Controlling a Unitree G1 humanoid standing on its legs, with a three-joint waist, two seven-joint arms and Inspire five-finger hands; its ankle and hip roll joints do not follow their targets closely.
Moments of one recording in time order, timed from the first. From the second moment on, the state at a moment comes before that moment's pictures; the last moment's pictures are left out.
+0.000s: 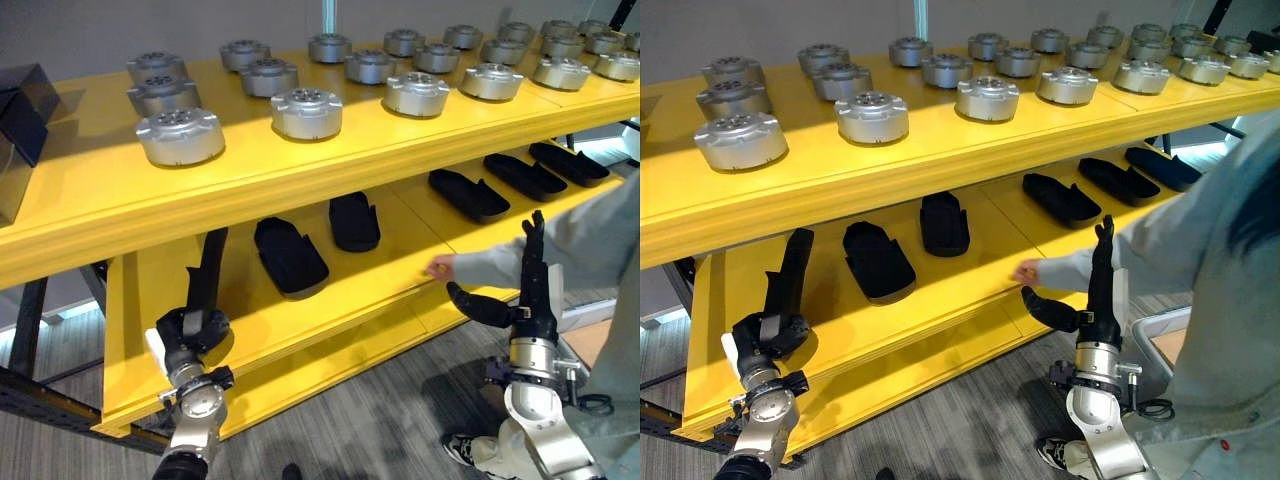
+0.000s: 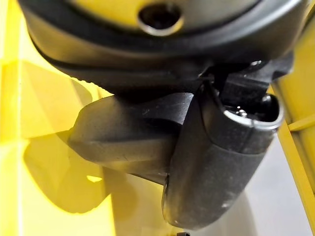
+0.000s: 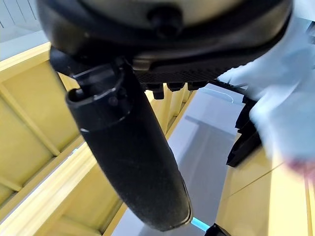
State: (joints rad) left arm -0.12 0.33 -0.03 0.66 -0.23 -0.28 0.66; right arm 0.10 -0.48 0.13 -0.07 -0.04 -0.23 -0.56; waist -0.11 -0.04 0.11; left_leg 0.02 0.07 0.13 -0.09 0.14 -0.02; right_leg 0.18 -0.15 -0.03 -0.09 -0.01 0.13
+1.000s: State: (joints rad) left arm -0.29 0.58 -0.12 0.97 0.09 0.12 0.67; right arm 0.05 -0.60 0.15 -0.07 -0.04 -0.21 -0.51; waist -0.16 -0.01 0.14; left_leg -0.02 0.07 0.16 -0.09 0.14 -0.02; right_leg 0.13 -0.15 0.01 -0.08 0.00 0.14
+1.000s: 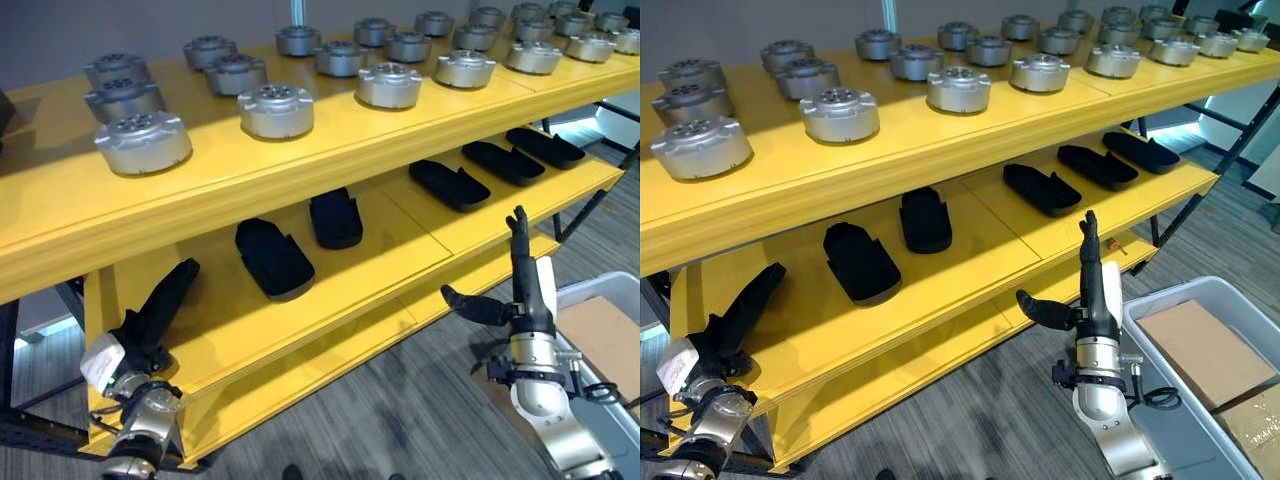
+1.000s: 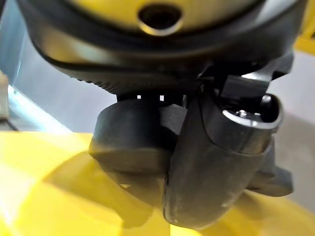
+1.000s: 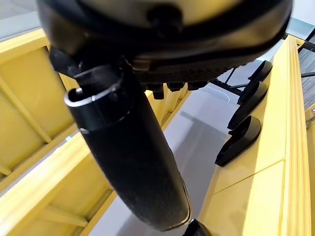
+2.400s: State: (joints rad) left arm -0.65 0.57 0.01 0.98 -0.59 -0.18 0.67; right arm -0.09 -0.58 0.26 -0.07 -0.04 -0.12 -0.51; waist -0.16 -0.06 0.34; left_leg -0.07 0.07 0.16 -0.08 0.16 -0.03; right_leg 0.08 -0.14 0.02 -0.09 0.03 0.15
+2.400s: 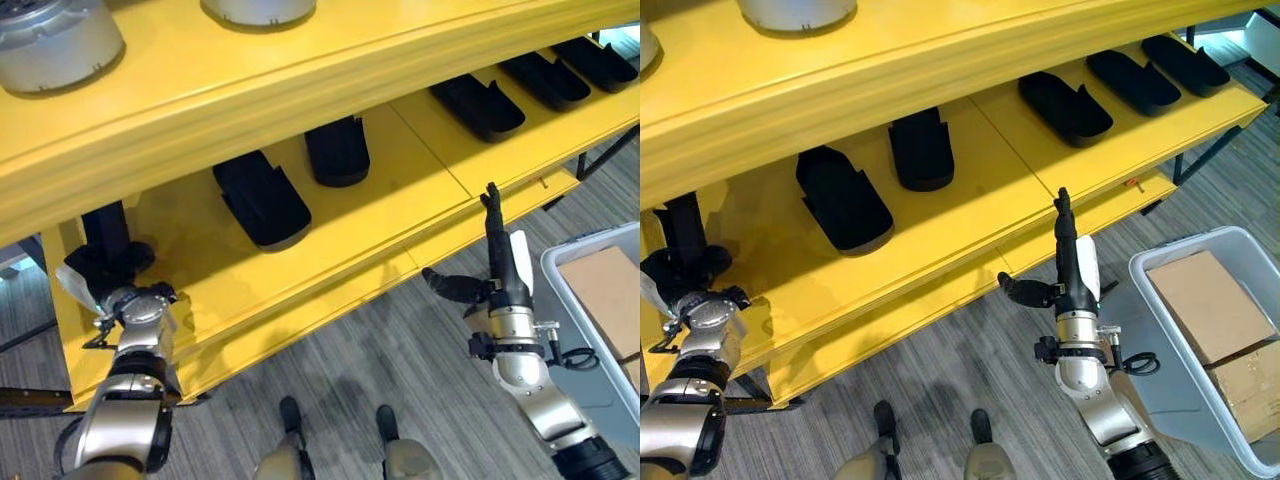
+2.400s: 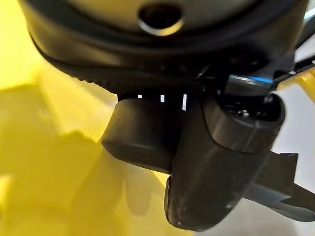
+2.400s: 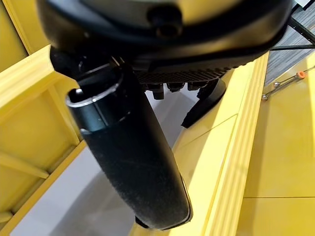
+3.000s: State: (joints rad) left arm -0.71 0.48 0.03 0.93 -0.82 -0.19 0.56; right arm -0.12 -0.55 0.31 -0.07 -0.04 -0.08 -0.51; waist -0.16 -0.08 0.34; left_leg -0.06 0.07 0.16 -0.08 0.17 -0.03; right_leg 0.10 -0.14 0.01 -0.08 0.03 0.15
